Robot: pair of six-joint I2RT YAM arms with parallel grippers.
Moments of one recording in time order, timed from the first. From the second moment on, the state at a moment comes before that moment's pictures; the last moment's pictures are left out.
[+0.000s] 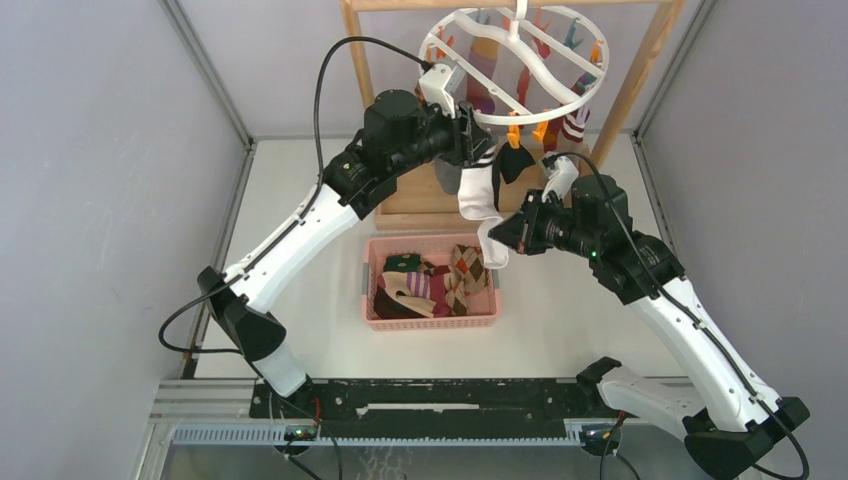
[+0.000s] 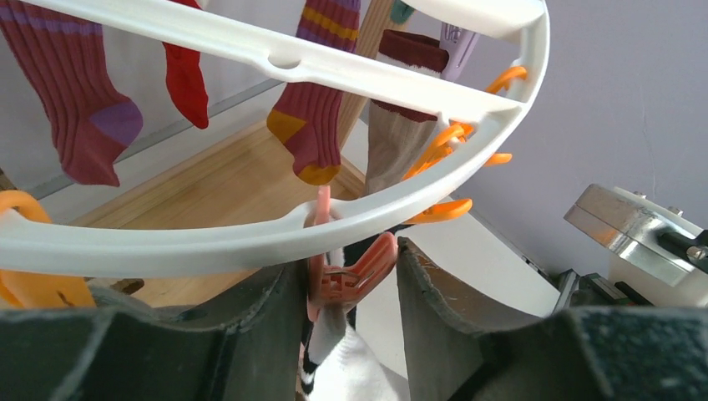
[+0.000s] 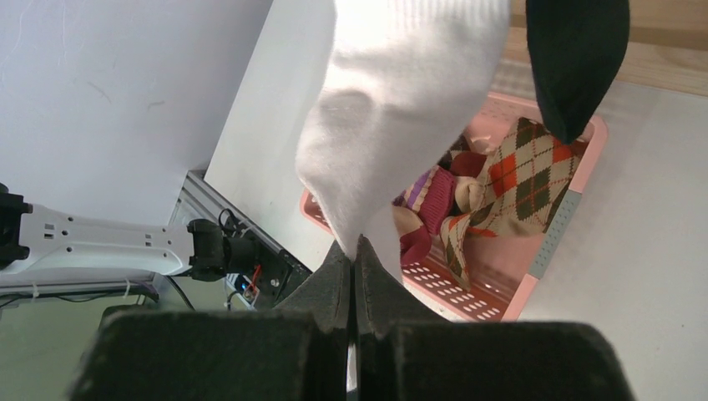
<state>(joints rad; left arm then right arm) -0.77 1.67 1.87 -0.30 0.14 -0.29 0.53 0.97 1.20 -0.67 -0.29 0.56</state>
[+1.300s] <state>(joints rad) -0.73 1.62 1.80 -0.25 0.15 -0.34 0.57 0.98 1.19 -0.68 -0.29 0.56</state>
